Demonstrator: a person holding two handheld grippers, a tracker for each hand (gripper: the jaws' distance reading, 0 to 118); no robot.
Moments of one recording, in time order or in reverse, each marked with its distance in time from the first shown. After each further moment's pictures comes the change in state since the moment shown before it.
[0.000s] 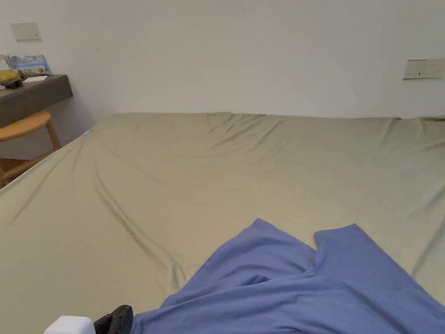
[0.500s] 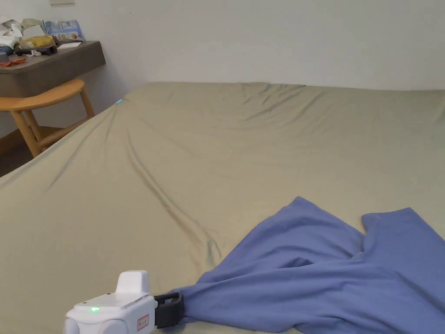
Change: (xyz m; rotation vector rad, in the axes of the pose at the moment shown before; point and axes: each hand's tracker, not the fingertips) left arm -0.084 -0.055 -0.178 -0.449 0.087 0.067; right arm -0.070 -0.010 -0.039 -0.097 0.207 0.042
